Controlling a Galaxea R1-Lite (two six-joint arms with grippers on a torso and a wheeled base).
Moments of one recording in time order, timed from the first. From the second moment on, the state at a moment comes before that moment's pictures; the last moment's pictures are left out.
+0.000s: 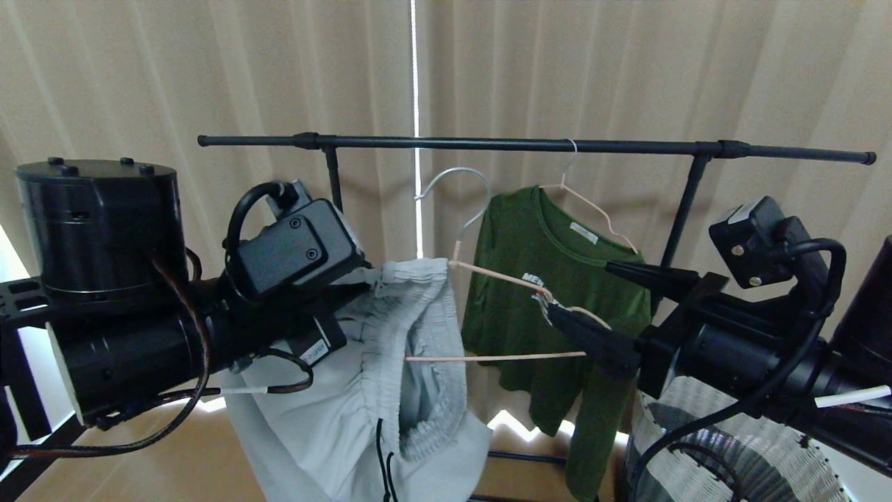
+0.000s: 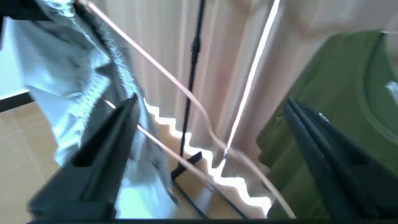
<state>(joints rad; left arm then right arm) -0.59 1.46 -0.80 -0.41 -0.01 0.75 0.65 1.45 -0.54 -0.81 0.00 -0.01</state>
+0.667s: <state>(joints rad) -0.55 1.45 -0.81 -0.41 0.10 0.47 0.61 1.46 -0.50 -0.81 0.04 -0.06</state>
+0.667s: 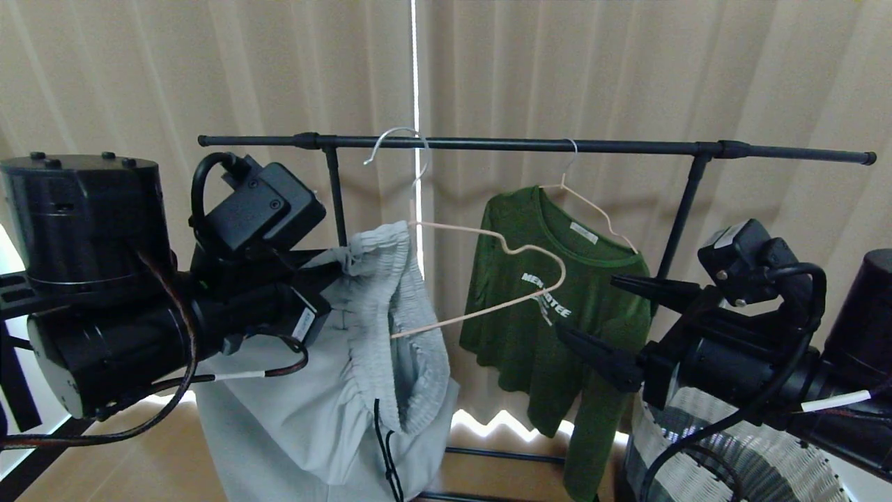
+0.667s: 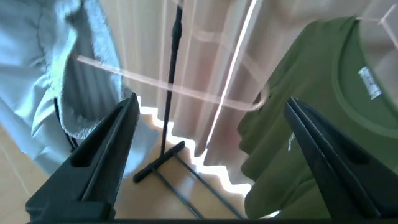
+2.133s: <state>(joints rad) -0.76 1.47 -0.90 -0.59 0.11 0.26 0.65 1.59 -0.45 -0.96 0.08 -0.06</state>
